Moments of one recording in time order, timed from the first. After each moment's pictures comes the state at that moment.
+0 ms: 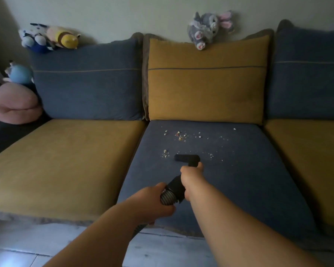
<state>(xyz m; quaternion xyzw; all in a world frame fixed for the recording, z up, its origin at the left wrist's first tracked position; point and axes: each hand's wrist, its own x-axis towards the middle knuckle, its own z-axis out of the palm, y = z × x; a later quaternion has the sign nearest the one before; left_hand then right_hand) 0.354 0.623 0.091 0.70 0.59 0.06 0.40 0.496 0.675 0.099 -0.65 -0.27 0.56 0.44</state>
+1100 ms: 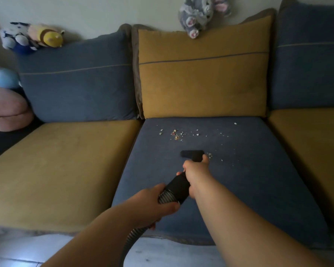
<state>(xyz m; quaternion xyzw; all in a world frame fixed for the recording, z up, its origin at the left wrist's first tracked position) 0.383 0.660 0.103 0.64 0.59 0.06 0.48 0.529 0.729 0.087 -0.63 -0.17 0.61 0.45</state>
